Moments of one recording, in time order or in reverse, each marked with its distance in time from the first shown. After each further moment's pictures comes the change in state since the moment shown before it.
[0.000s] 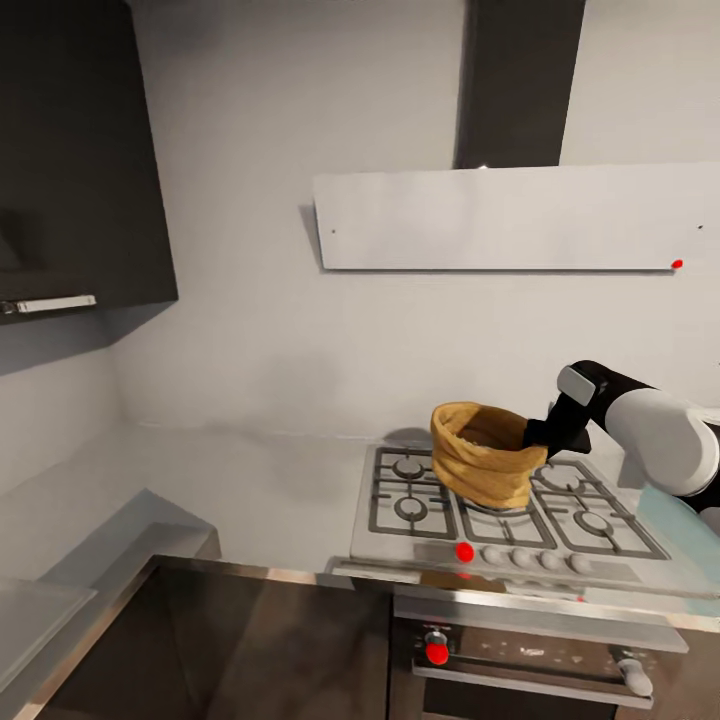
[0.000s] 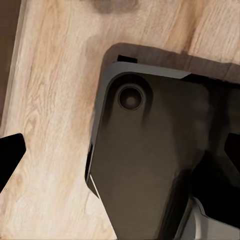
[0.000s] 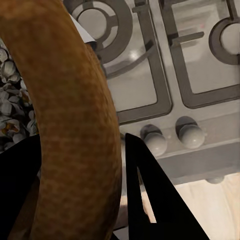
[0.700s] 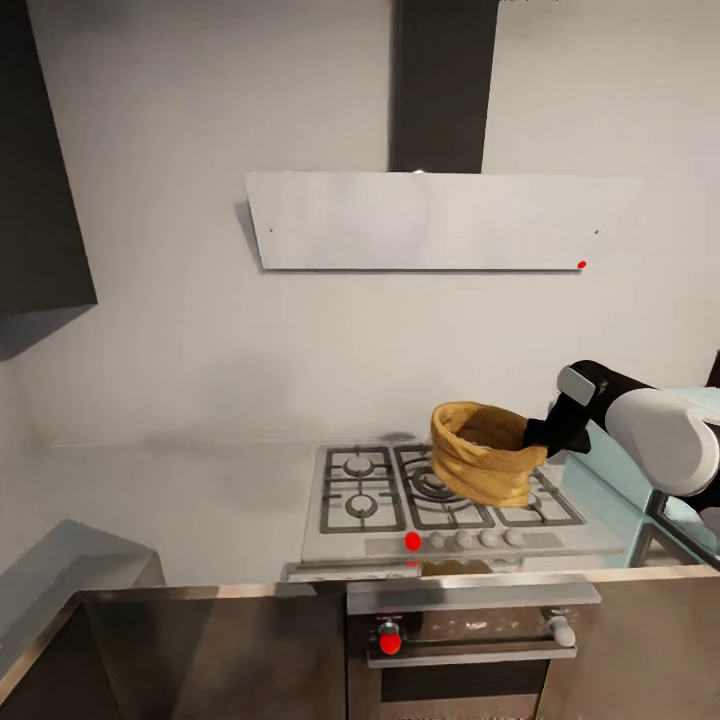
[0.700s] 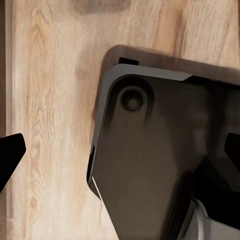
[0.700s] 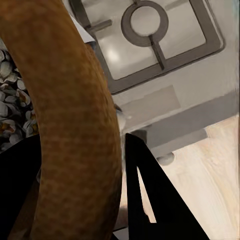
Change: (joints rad) left arm 0.000 0.006 -0.004 -0.003 0.000 -0.002 -0.004; right arm 0.000 0.000 -0.001 0.000 0.000 -0.003 0.000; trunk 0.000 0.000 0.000
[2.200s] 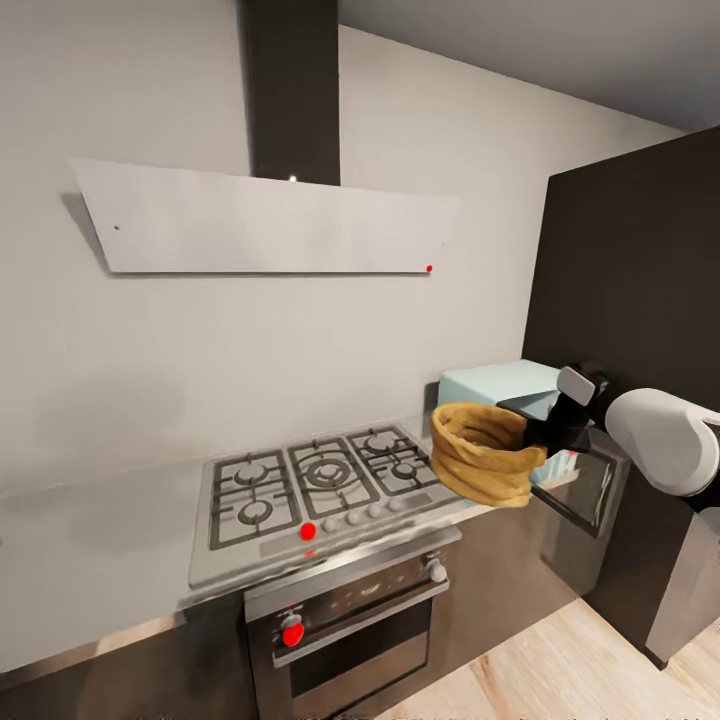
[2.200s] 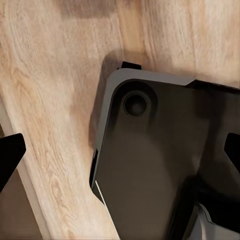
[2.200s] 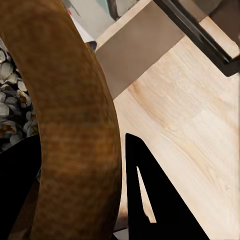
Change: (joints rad) left arm 0.000 0.008 0.000 0.000 0.000 -0.001 0.000; right arm 0.000 0.000 0.001 0.000 0.001 0.001 0.000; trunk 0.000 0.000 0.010
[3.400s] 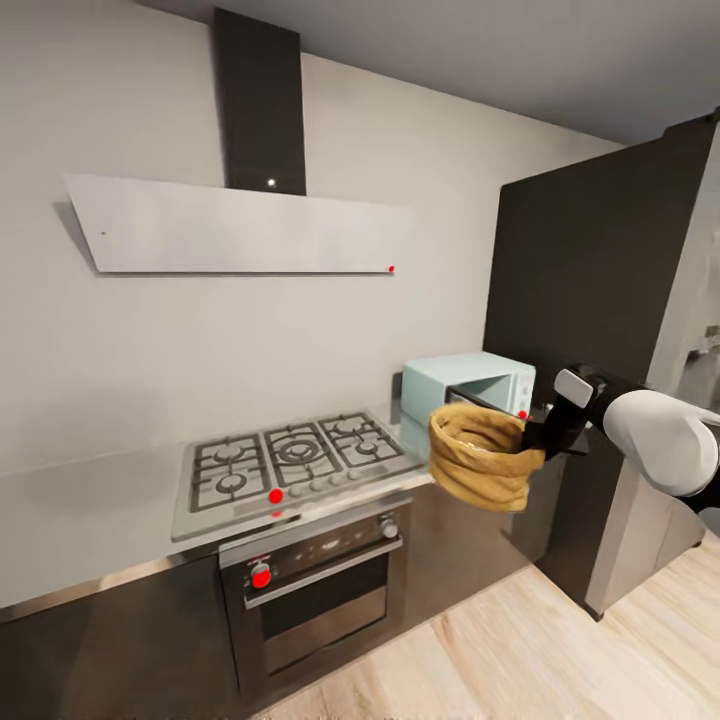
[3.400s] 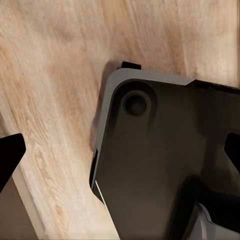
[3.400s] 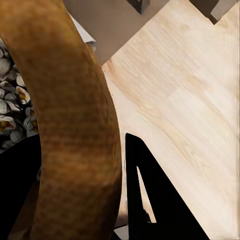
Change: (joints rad) left arm 0.000 0.000 0.000 0.000 0.000 0.000 0.000; right arm 0.001 0.003 0.000 0.017 0.000 -0.004 0.005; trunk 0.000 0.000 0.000
